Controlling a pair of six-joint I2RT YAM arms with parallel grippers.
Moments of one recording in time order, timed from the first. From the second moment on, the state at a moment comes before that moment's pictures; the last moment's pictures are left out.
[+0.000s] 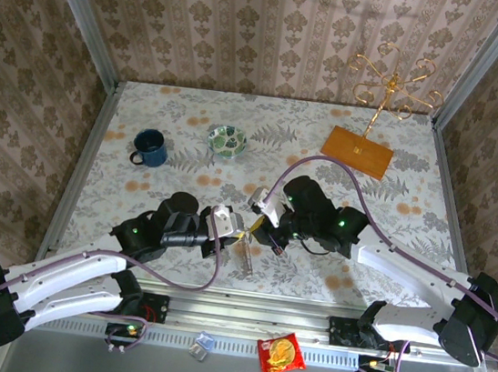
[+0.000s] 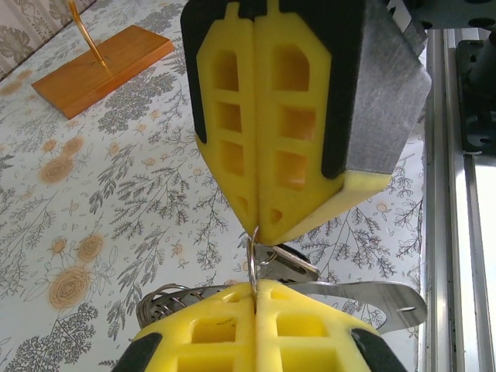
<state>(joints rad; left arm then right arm) -0.94 0.84 0.55 -0.18 0.29 0.30 0.84 1.24 0.97 -0.48 -0.38 -0.09</state>
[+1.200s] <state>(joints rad) -0.95 0.82 0.49 -0.08 0.26 0.29 0.82 1.27 0.97 -0.48 -0.37 -0.05</state>
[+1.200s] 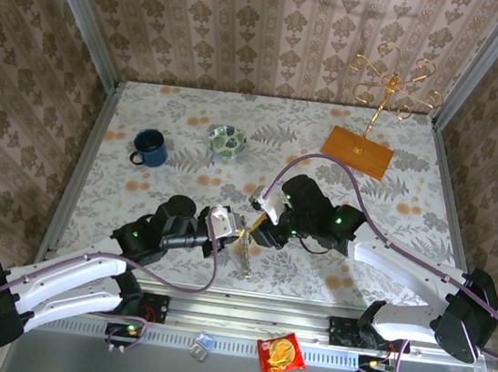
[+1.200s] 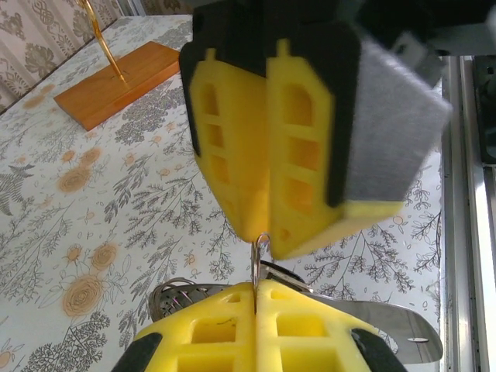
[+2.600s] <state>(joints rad) -0.95 0.77 0.38 0.08 0.26 0.27 0.75 1.26 0.71 -0.01 -0.64 -0.33</state>
